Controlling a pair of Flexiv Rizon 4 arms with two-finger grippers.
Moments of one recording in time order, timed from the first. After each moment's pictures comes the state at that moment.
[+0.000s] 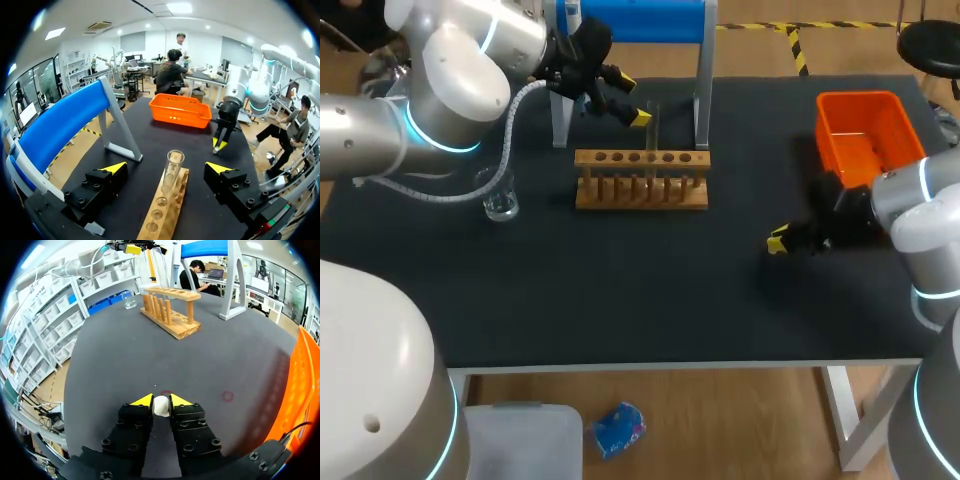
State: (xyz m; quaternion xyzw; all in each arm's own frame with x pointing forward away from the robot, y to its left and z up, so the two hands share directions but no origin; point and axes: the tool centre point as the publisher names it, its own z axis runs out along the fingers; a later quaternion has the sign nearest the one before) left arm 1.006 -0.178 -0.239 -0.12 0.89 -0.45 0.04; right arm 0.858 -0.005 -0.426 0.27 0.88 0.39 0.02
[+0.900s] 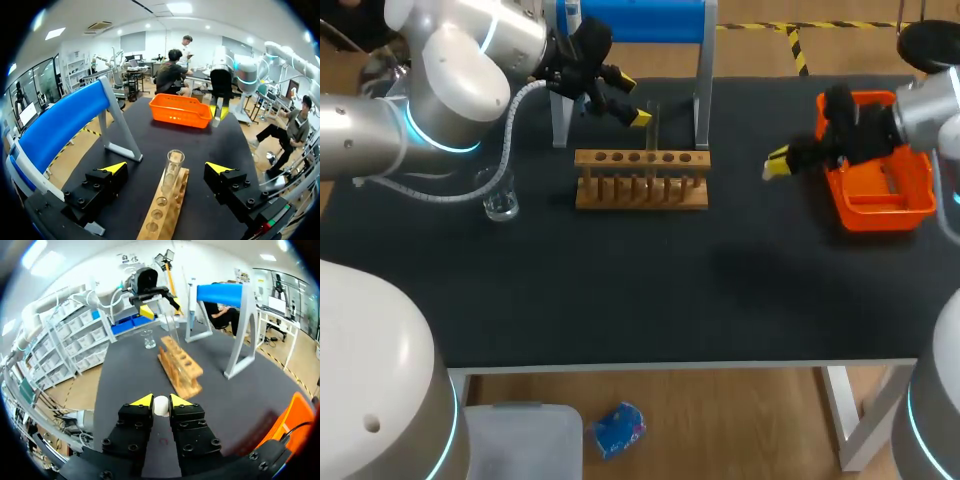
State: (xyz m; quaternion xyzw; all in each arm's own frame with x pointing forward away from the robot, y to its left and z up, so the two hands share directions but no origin) left arm 1.006 -0.178 -0.239 -0.12 0.89 -0.45 0.04; right arm 0.911 0.017 -0.282 0.19 0.86 0.48 -0.03
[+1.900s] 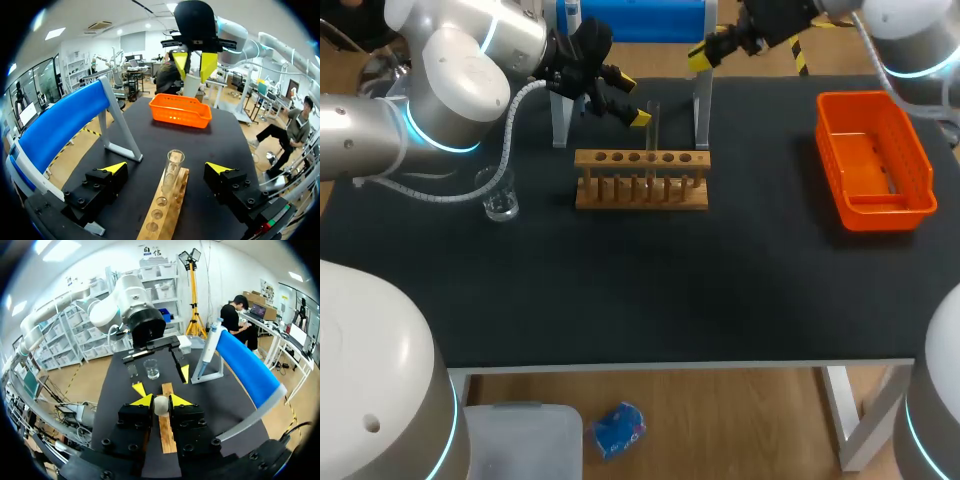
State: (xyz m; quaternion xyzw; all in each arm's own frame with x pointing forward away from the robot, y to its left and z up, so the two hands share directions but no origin) left arm 1.006 -0.178 -0.239 -0.12 0.89 -0.45 0.04; right arm 0.996 0.152 -0.164 0.09 0.89 0.45 -0.04
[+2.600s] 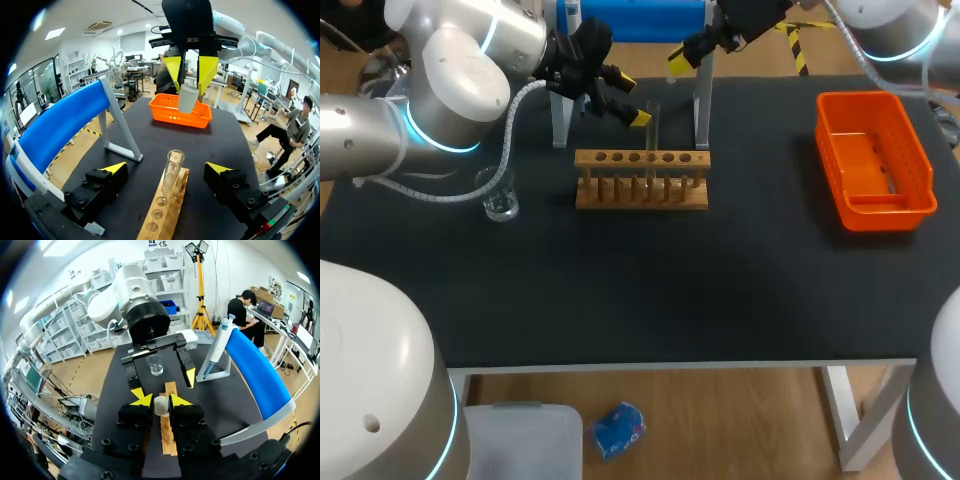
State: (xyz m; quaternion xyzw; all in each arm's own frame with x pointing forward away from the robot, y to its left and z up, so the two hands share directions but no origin) left arm 1.006 -0.178 -0.239 -0.12 0.89 -0.45 0.04; right arm 0.997 0.172 -0.171 0.07 0.90 0.42 -0.05
